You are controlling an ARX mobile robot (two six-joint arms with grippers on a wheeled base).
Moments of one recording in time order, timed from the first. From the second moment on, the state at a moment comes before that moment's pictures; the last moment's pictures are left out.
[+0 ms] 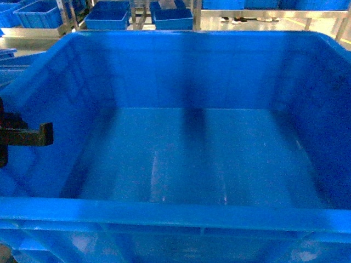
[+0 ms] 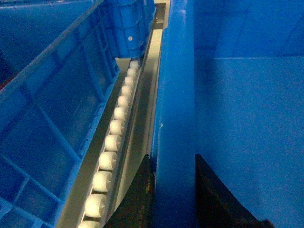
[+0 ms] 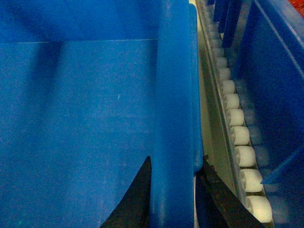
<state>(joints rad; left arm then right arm) -0.30 1.27 0.48 0.37 -0.43 -0.06 0.12 1.23 0.50 0.23 0.02 0.12</state>
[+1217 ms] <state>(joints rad) -0.17 1.15 0.31 0.83 -0.17 -0.02 0.04 1.10 0.25 0.84 0.04 0.02</state>
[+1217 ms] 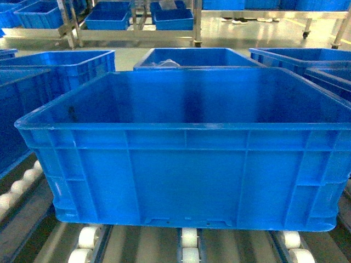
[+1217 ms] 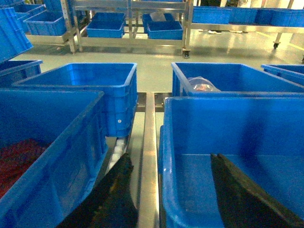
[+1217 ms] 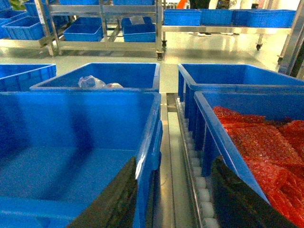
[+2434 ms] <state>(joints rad) 0.00 0.34 0.02 0.34 0.00 -0.02 0.00 0.31 0.01 0.31 0.00 0.01</state>
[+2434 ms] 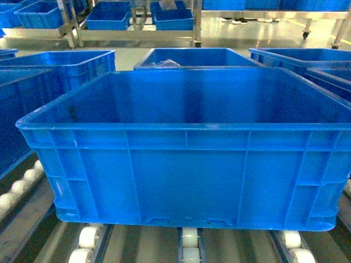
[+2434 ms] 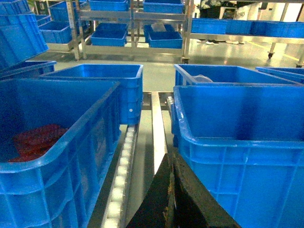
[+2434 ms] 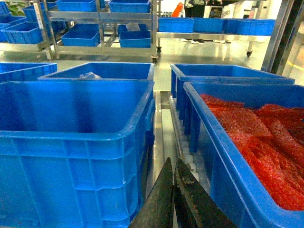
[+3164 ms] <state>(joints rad) 0.00 0.19 0.02 0.19 0.00 -0.02 0.00 0.17 0.01 0.17 0.00 0.01</state>
